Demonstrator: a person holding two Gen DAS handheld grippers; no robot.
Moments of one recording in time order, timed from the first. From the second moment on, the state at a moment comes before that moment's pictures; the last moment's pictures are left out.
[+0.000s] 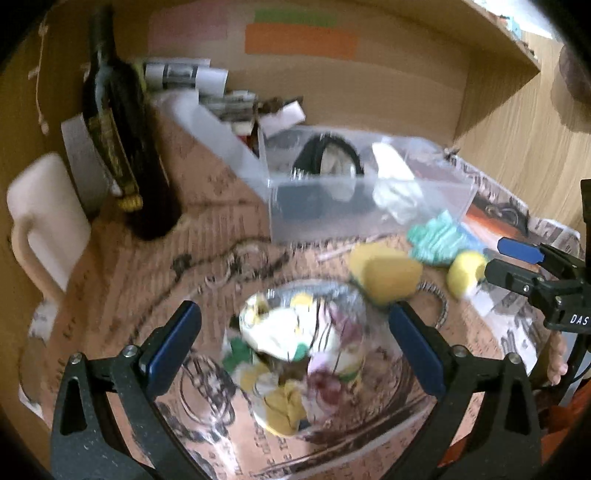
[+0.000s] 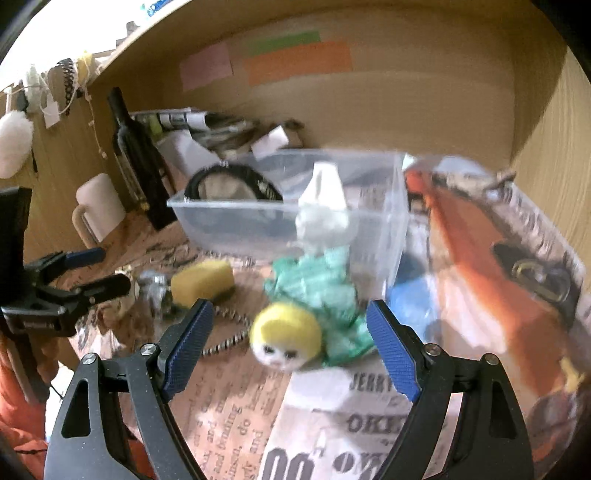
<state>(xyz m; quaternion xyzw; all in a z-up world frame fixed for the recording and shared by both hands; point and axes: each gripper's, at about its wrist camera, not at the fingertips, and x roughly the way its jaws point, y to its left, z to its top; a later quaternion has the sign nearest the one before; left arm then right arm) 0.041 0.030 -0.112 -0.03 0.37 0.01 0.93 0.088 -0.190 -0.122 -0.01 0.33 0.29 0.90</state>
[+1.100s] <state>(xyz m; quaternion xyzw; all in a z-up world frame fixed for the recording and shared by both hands) 0.014 0.073 -0.117 -0.08 0.35 0.04 0.93 0.089 -0.192 -0.118 -0.02 0.32 0.29 0.90</state>
